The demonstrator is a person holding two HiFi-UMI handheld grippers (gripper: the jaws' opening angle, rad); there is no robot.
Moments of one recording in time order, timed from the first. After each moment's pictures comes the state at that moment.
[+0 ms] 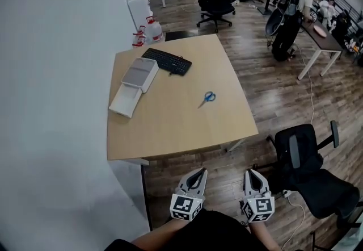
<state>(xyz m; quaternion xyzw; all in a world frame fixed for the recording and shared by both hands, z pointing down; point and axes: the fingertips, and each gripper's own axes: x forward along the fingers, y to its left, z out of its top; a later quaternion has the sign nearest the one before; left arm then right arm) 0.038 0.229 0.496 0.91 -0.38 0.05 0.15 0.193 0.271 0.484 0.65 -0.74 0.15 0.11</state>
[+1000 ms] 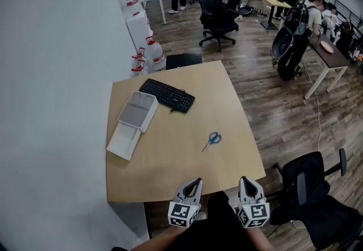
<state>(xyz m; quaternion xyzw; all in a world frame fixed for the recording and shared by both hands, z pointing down) 0.040 0.017 0.530 0.90 -0.39 0.09 0.15 0.196 0.051 0.502 0.64 -0.75 0.15 0.09</state>
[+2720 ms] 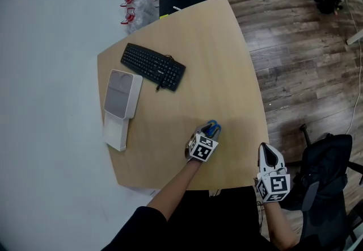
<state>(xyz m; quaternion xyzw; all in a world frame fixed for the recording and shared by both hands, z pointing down) 0.194 -0.237 0.835 0.81 -0.28 0.46 0.24 0.376 -0.177 0.656 0.58 -0.74 0.31 0.12</state>
